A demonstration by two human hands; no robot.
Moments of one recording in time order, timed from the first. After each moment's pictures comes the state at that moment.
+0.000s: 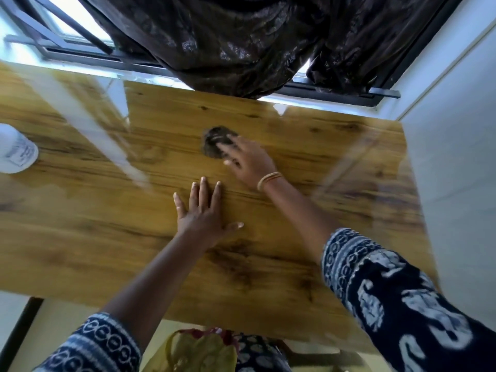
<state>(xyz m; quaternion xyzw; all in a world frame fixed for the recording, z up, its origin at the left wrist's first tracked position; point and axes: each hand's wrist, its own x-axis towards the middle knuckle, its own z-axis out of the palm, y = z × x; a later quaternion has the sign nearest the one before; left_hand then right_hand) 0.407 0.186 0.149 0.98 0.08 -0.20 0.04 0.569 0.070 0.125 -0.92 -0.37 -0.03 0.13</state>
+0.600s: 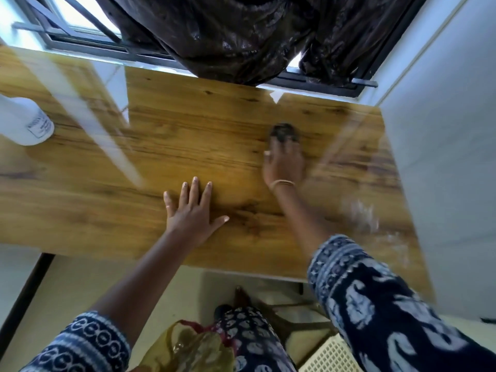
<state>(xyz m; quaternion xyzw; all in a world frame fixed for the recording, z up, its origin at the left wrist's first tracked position) 0.313 0.215 0.145 0.99 0.05 -0.14 0.07 0.479 0.025 0.116 -0.99 0.00 -0.08 0.14</state>
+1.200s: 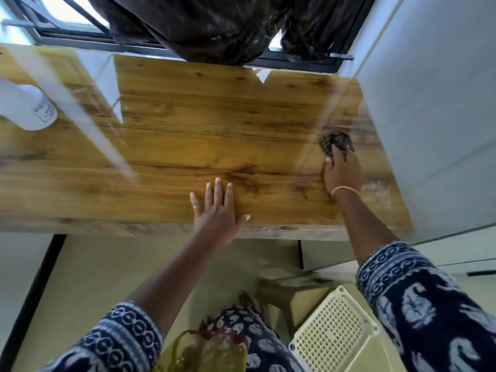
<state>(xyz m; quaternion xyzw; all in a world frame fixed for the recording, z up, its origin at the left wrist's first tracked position) 0.230 0.164 0.147 0.98 0.00 -0.18 0.09 0.366 -0.135 0.124 -0.98 0.13 -0.05 0.10</state>
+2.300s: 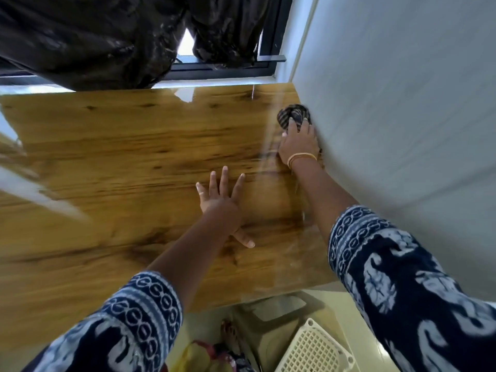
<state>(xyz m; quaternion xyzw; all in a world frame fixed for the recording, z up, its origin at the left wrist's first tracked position) 0.427 -0.021 0.163 0.93 -0.11 -0.35 -0.09 0.550 -0.217 0.130 -0.98 0.15 0.01 0.09</state>
